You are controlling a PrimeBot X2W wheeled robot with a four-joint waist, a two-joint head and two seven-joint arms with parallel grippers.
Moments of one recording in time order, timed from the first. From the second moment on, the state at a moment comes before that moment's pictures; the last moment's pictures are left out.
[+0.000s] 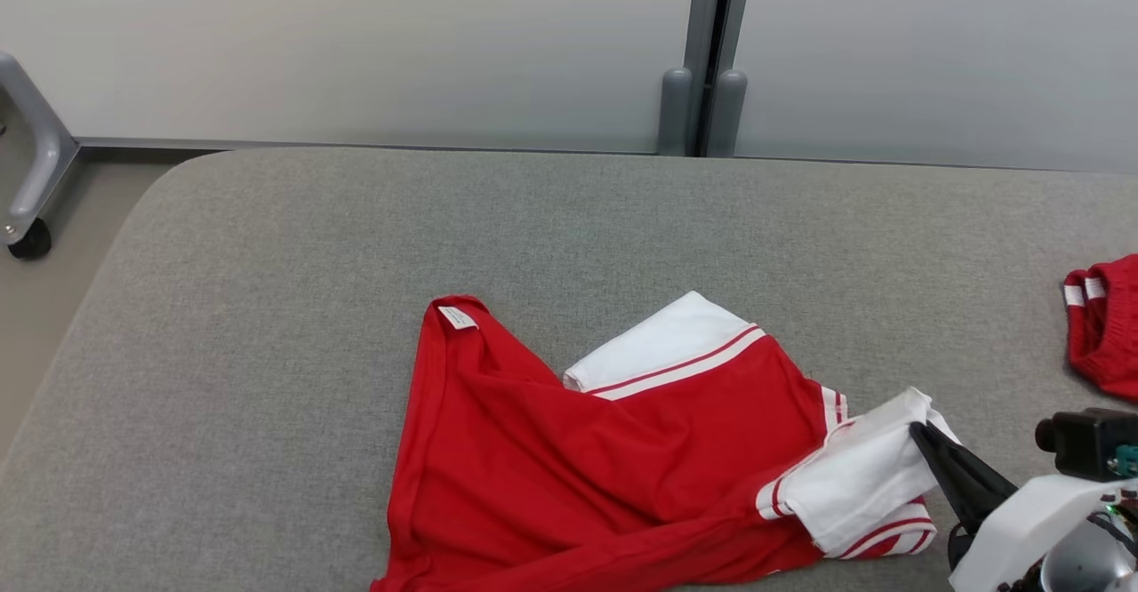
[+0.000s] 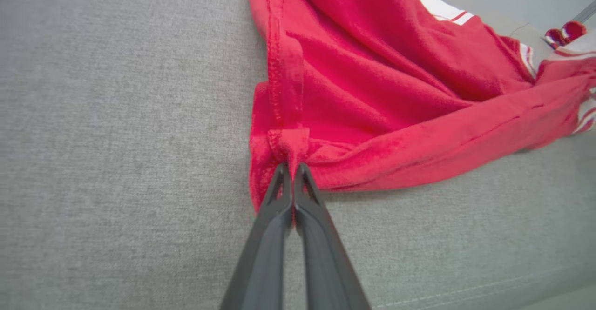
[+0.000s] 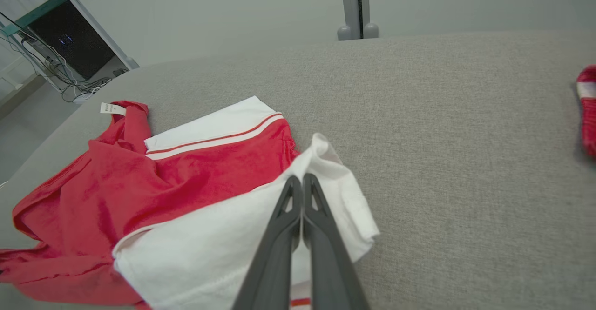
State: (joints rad) left arm 0.28 0.18 -0.25 0.15 -0.42 -0.09 -0.01; right arm -0.06 -0.42 0.29 0.13 0.71 0.13 0.14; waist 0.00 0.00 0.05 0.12
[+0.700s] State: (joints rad) left arm 0.29 0.18 -0.18 -0.24 -0.46 -0.01 -0.03; right arm 0.18 -0.35 -0.03 -0.41 0.74 0.13 0.30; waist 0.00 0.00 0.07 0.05
